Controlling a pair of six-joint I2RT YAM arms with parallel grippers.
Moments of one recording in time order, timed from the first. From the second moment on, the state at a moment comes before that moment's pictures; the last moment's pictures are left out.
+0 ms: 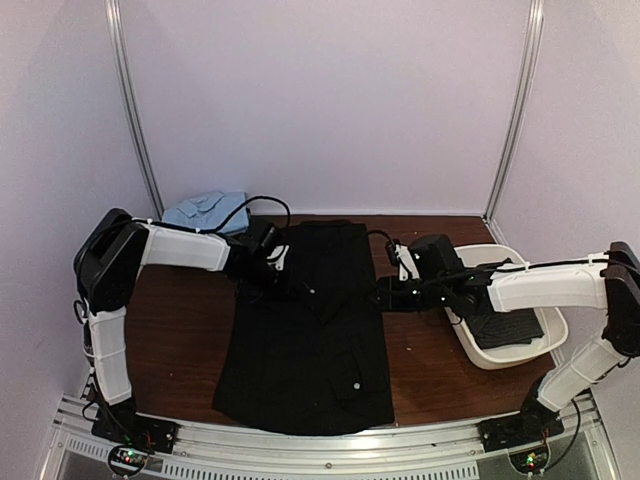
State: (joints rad) left arm -0.66 2.02 1.33 -0.29 0.22 -0.48; right arm 0.76 1.47 0.83 0.00 -0.09 0.63
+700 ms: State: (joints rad) left arm -0.76 1.98 1.33 -0.14 0.33 -0.46; right arm 0.76 1.51 0.83 0.06 -0.11 0.66
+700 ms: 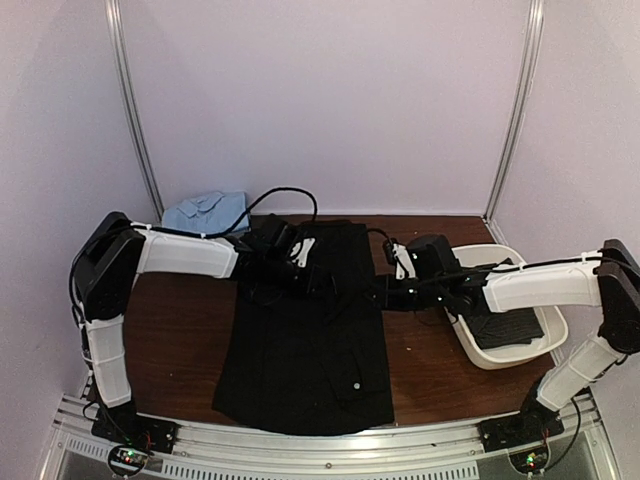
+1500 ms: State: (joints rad) left arm -0.84 2.03 1.34 -0.05 0.43 -0.47; right arm 0.64 1.77 0.90 0.36 -0.27 0.83
